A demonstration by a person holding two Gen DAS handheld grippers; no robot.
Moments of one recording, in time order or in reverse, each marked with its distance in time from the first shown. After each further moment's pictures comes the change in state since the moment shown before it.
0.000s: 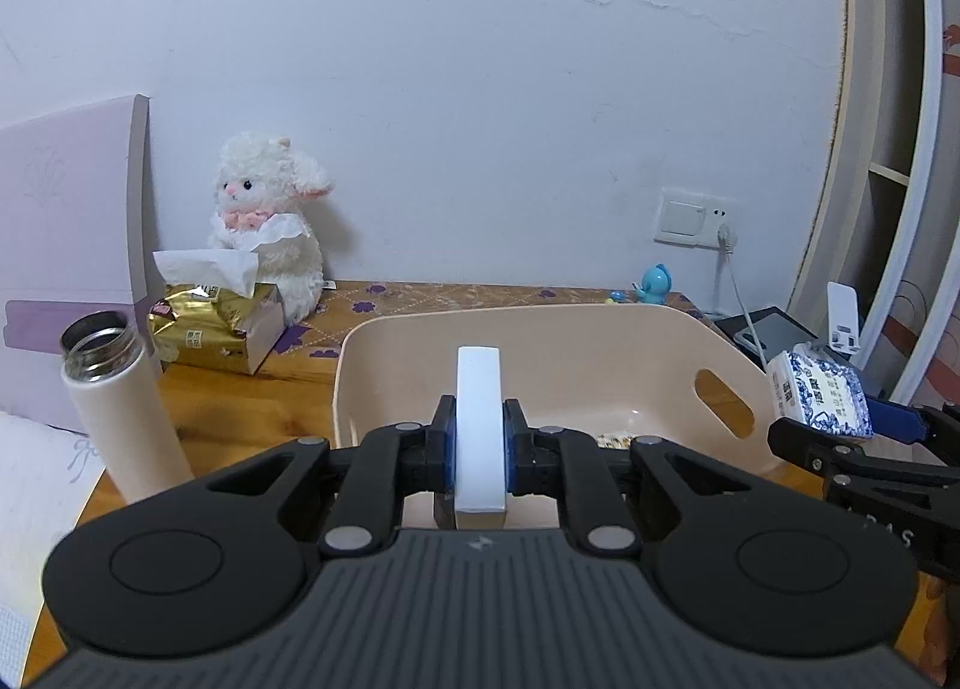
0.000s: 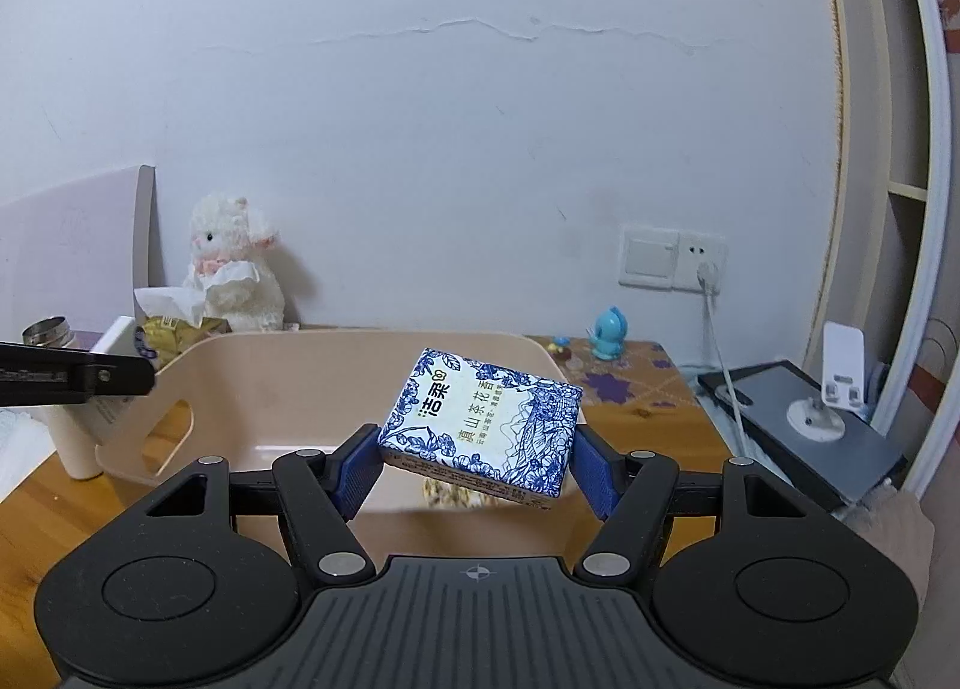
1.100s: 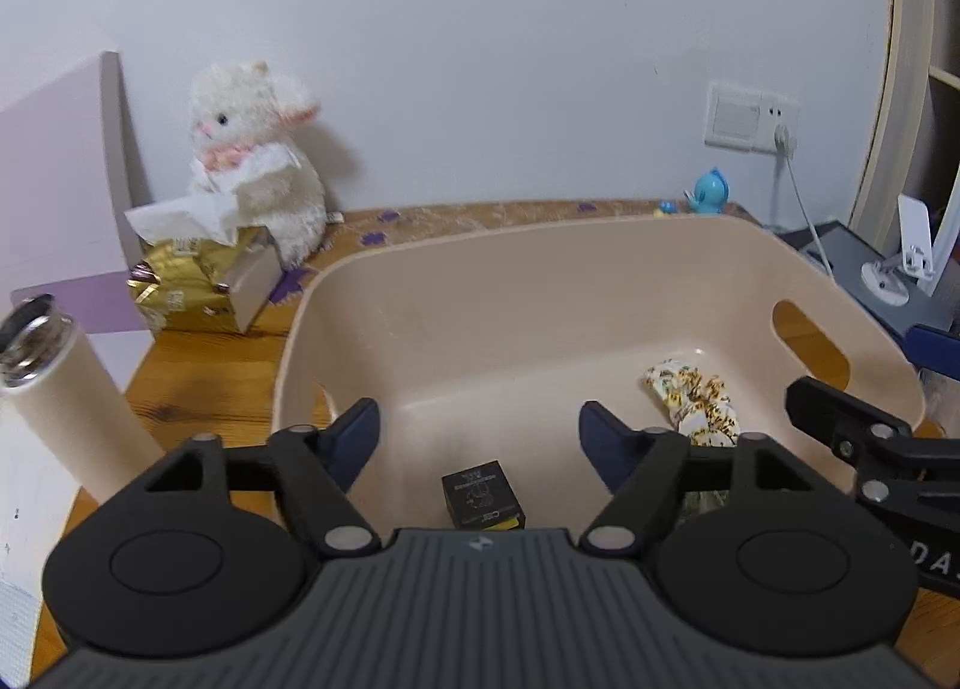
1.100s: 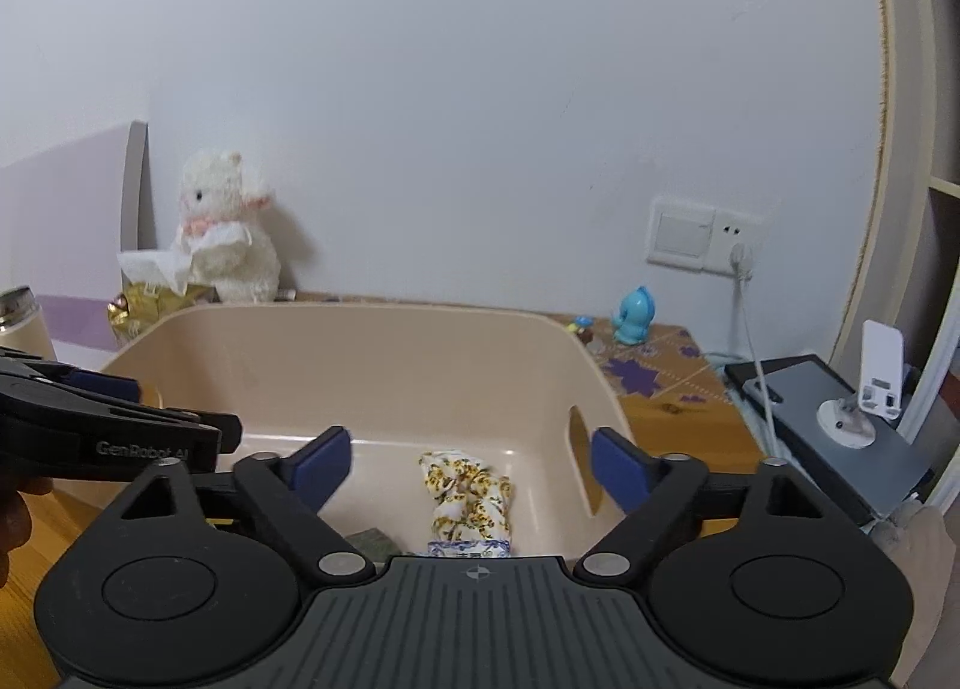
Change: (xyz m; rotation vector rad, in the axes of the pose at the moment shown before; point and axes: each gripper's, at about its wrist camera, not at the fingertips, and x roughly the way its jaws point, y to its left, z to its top) left arm 0.075 -0.019 -0.002 0.070 0.167 0.110; right arm 0.050 0.003 0.012 -0.032 0.073 0.014
